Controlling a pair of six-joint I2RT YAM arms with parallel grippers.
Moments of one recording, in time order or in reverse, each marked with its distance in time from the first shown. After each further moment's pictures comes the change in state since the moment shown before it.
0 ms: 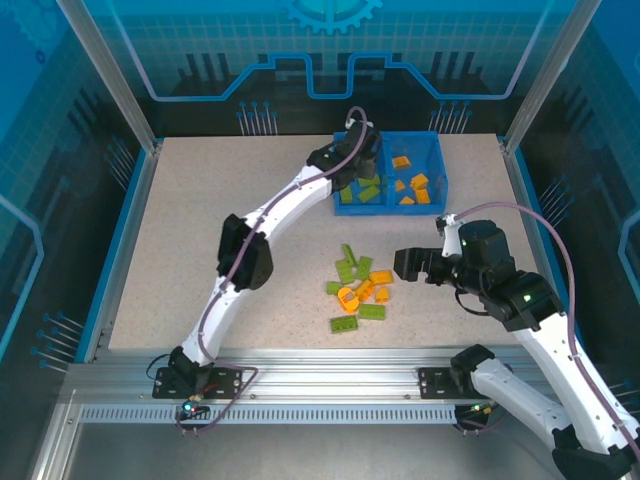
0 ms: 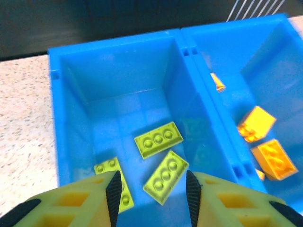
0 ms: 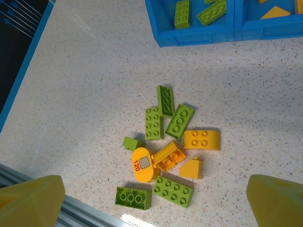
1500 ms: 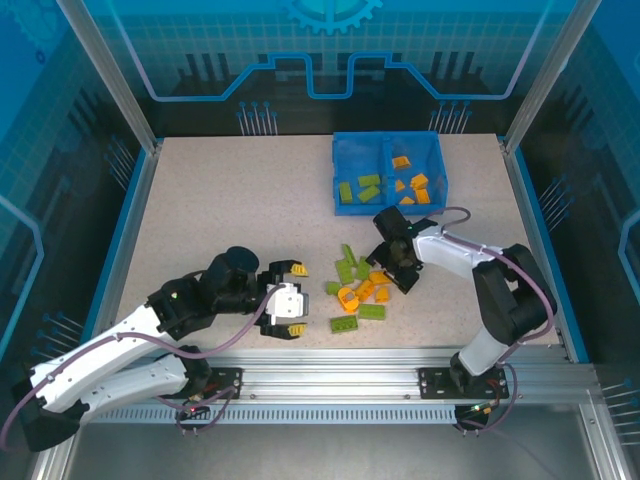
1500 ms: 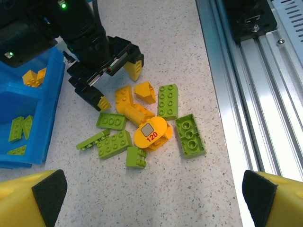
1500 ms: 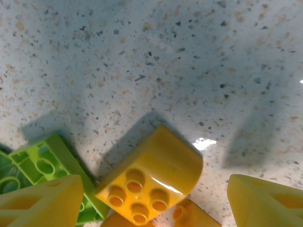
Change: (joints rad) left arm -0.218 -1.513 -1.519 0.061 0.590 1.072; right arm 0.037 0.902 -0.008 0.214 0.102 0.776
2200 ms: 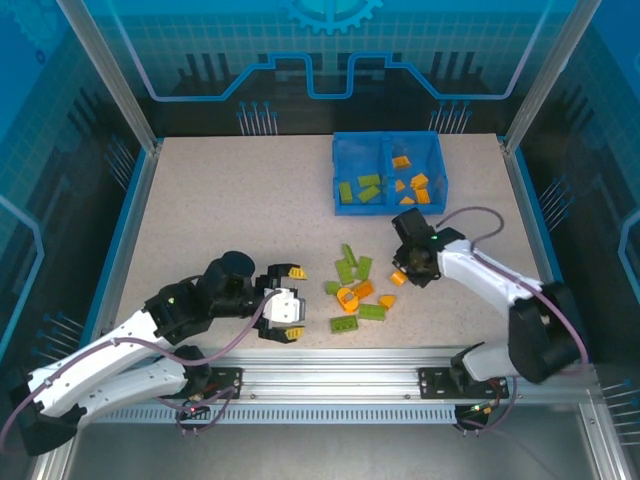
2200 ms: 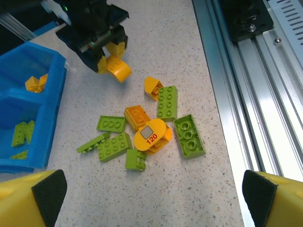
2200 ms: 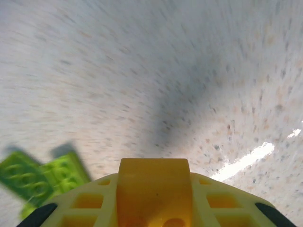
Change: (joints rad) left arm 0.000 -0.057 -0.050 0.039 0.009 0.021; right arm -0.039 -0.309 -0.096 -0.029 0.193 -0.040
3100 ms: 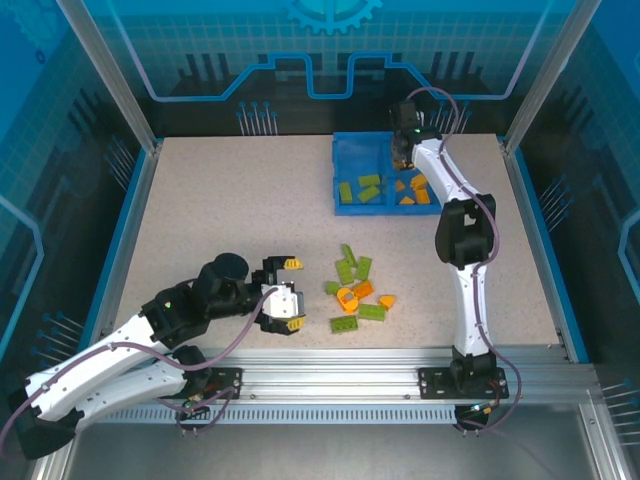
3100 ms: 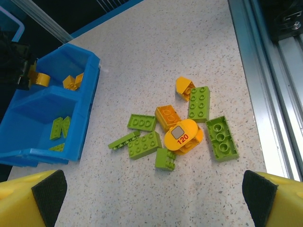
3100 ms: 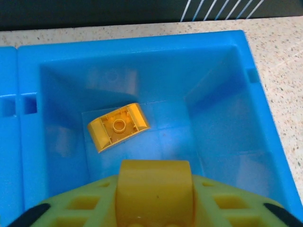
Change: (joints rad) left arm 0.000 -0.028 -0.027 0.079 -0.107 -0.002; right arm -0.235 1.040 1.398 -0.094 0.241 -0.967
